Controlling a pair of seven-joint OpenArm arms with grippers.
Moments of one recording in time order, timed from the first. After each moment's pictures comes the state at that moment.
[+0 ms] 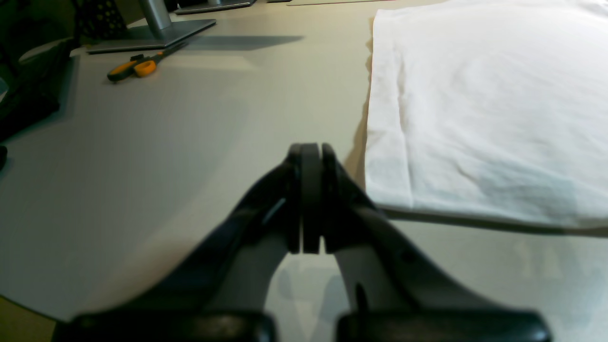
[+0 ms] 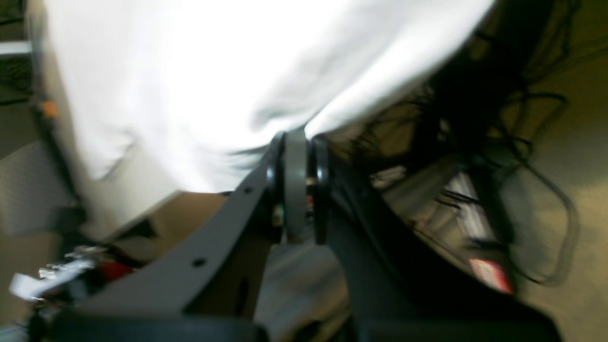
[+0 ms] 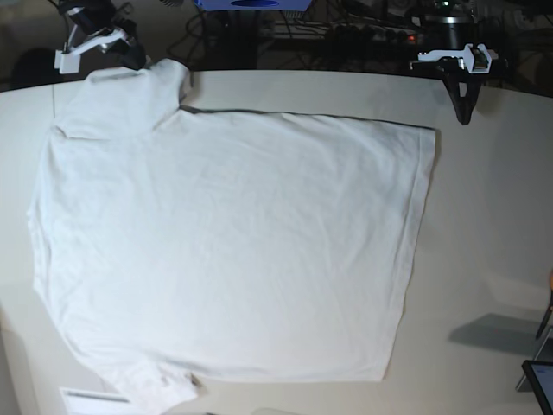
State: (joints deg) left arm 41.2 -20.8 -9.7 77.6 -20.5 -0.4 -47.1; right arm -45.3 -3.5 30.1 102.2 60.1 23.7 -47.5
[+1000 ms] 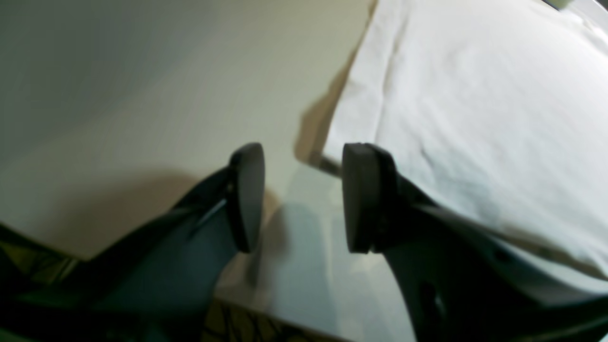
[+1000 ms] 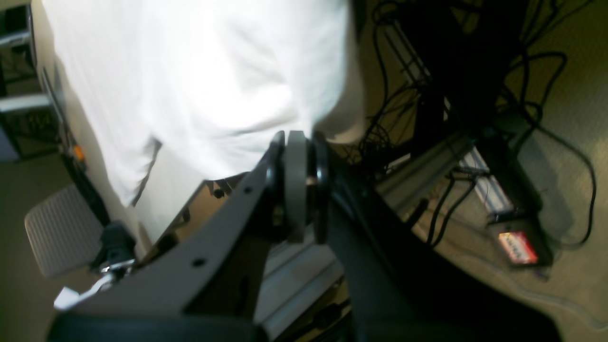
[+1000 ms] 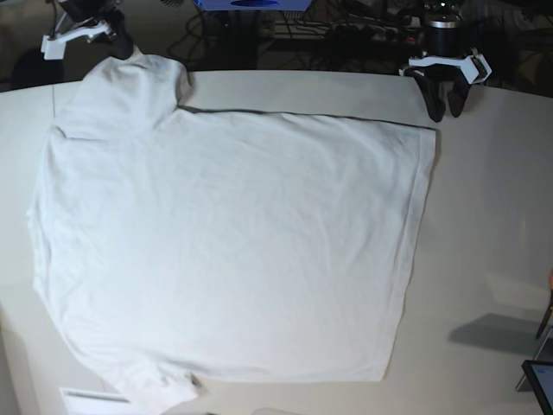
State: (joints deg) left arm 42.9 -25.1 0.8 85.0 -44.7 -0.2 -32.5; right arm -49.2 -2.0 31.6 105.5 65.0 16.7 -47.7
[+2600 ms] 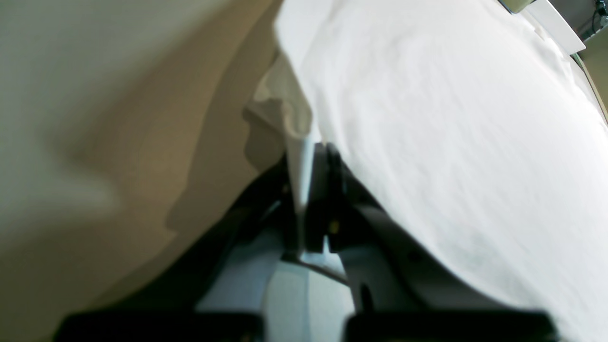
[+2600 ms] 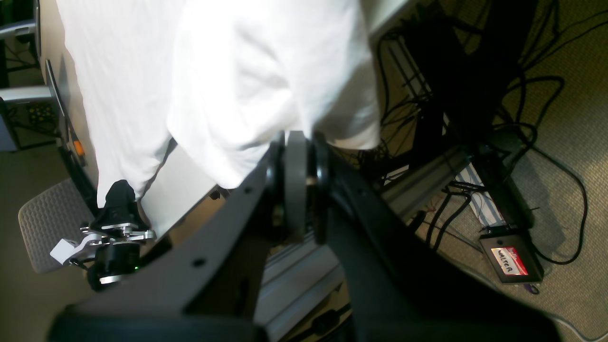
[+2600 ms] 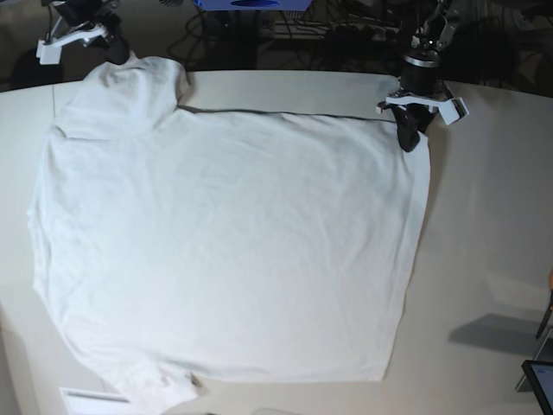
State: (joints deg) left arm 31.4 -26.5 9.4 85.1 -56.0 -0.3 -22.0; right arm -49.3 -1.9 31.6 106.3 65.0 16.7 -47.6
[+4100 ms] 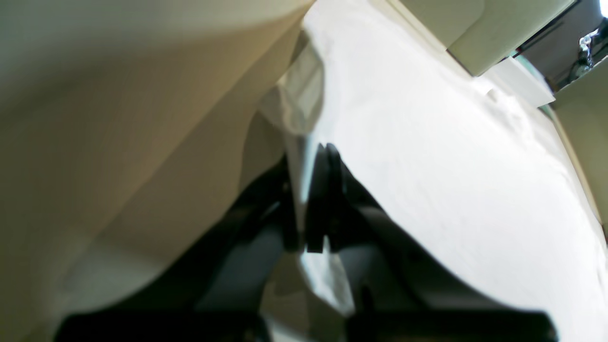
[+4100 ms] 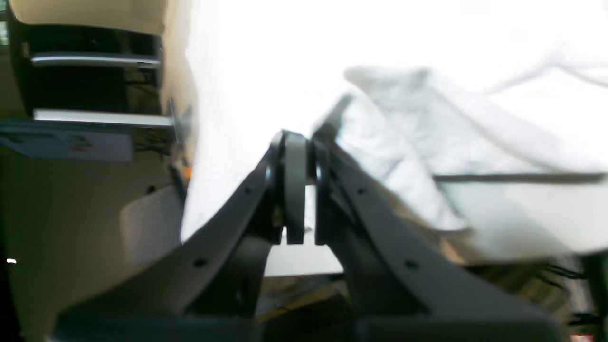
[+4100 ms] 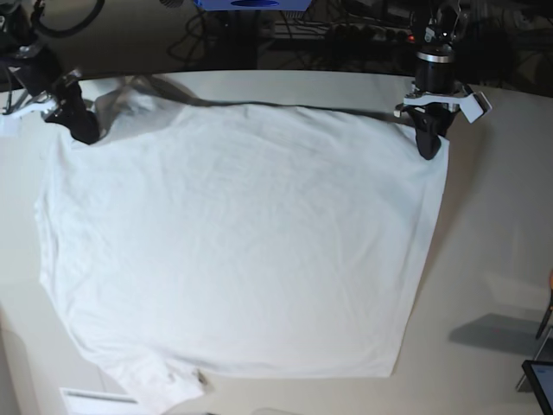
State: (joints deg) left arm 38.2 -24.9 1.2 98.3 -56.4 0.5 -20.8; right arm -33.0 6.2 36.6 112.1 81.0 1.2 -59.1
